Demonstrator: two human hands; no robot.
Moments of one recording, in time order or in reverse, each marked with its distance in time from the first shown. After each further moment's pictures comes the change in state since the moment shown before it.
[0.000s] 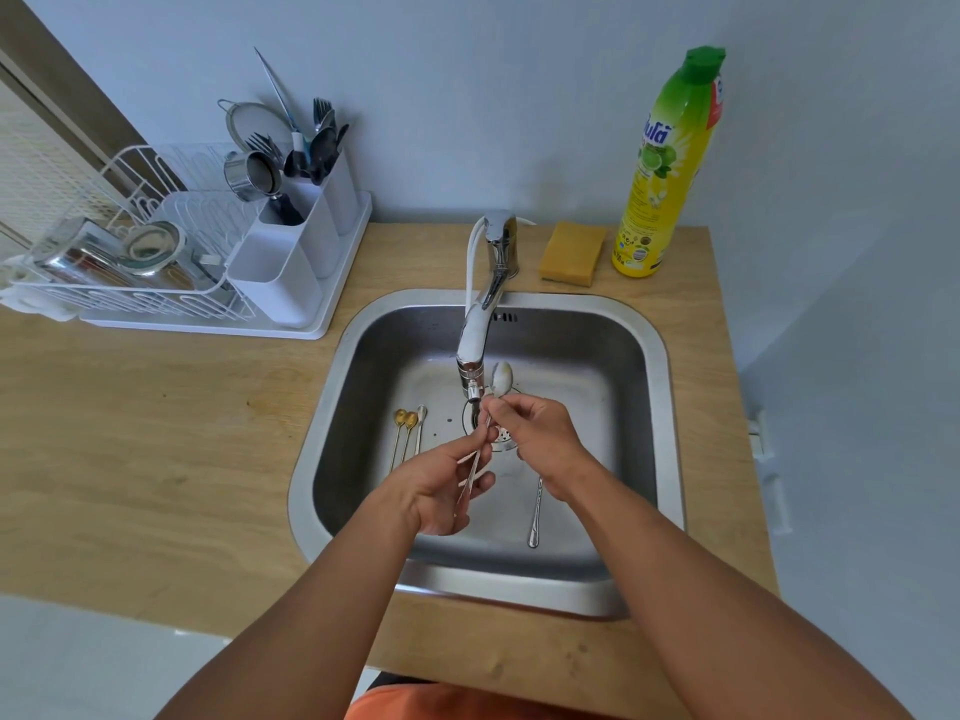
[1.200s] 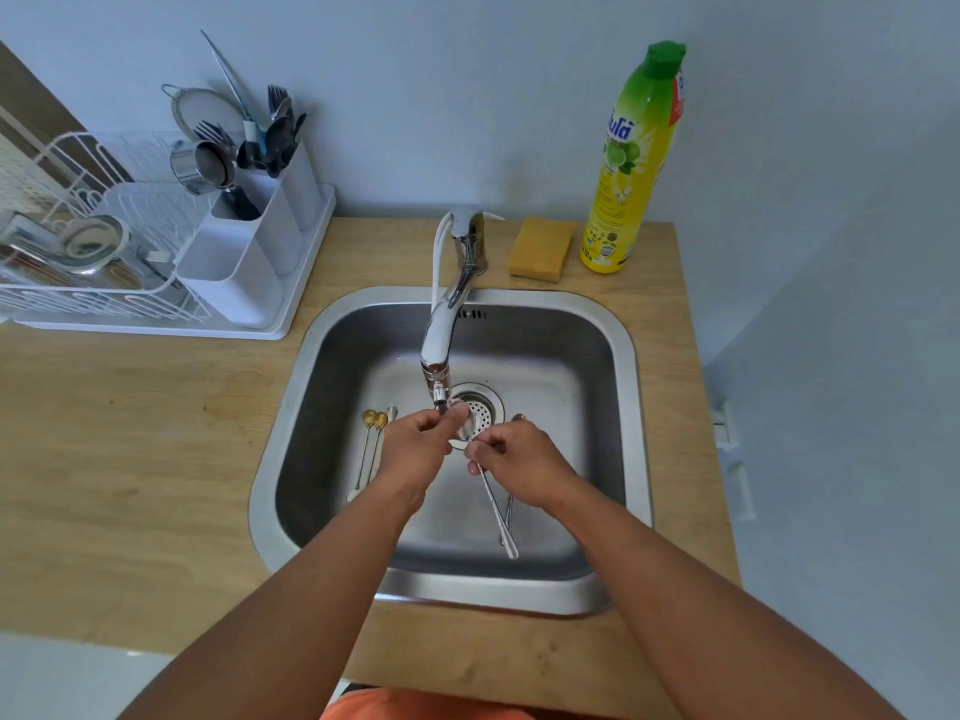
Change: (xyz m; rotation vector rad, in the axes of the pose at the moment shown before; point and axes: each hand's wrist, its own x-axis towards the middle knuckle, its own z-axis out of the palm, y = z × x) left_hand 0.022 0.005 0.023 0.241 0.397 0.608; right_hand -0.010 0.016 -0.024 -0.614 -0.128 0.017
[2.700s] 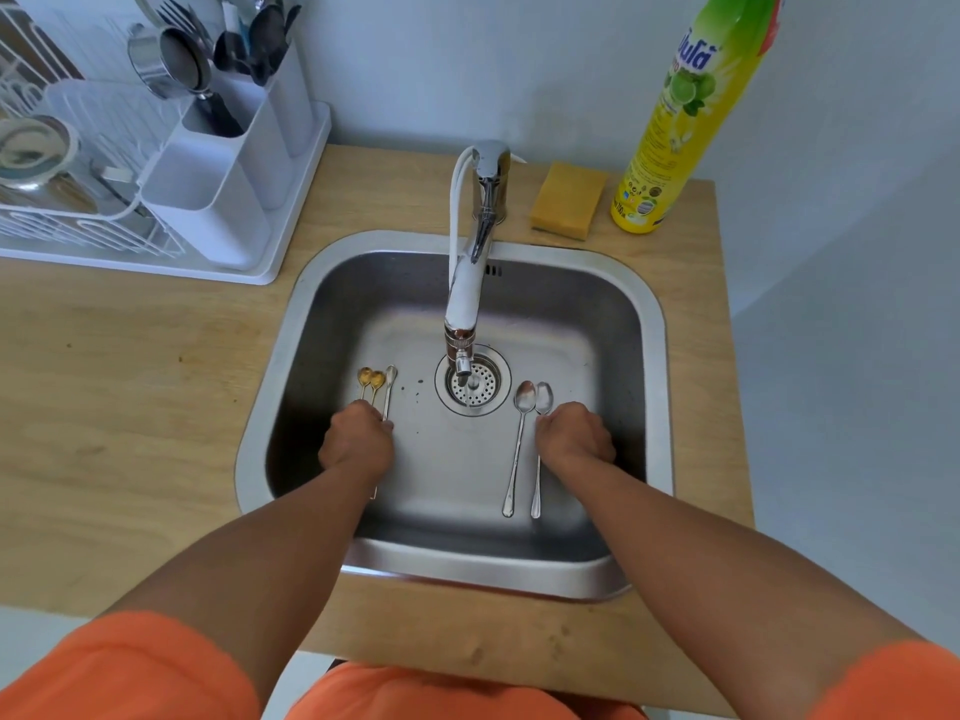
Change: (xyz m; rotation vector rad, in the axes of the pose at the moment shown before) left_hand 0.076 -0.084 -0.059 0.864 0.221 -0.106; right_hand 0.036 0.053 0.002 -0.432 0.347 0.602
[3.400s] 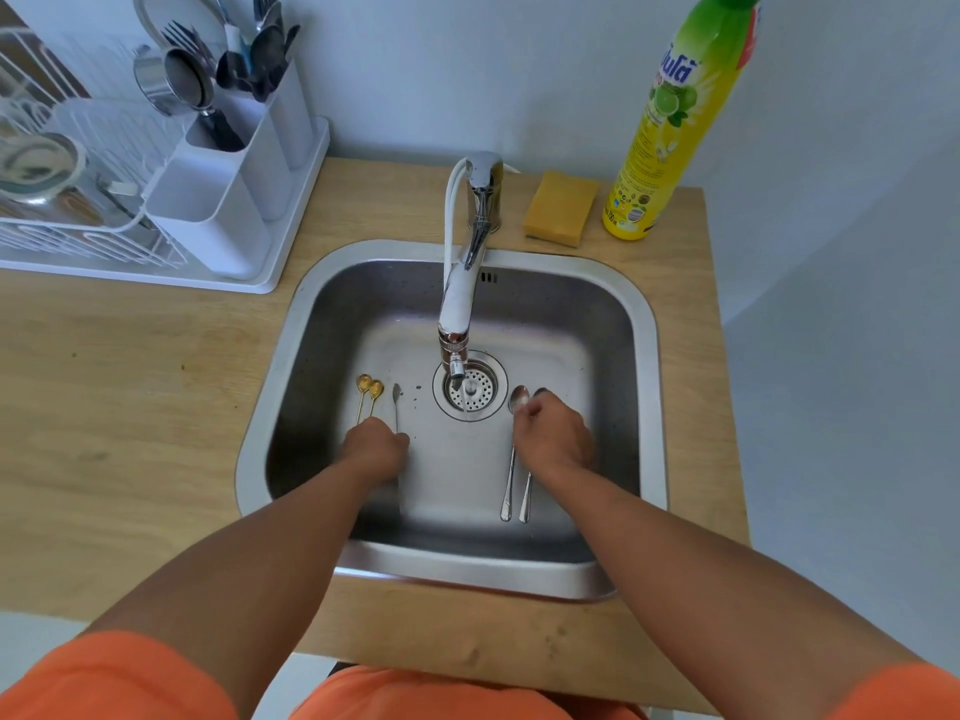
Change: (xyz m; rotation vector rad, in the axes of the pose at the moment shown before) left_hand -0.011 0.016 -0.003 0.005 -0.255 -0.040; right_hand -0.021 -0.011 0.000 0.151 0.097 -0.211
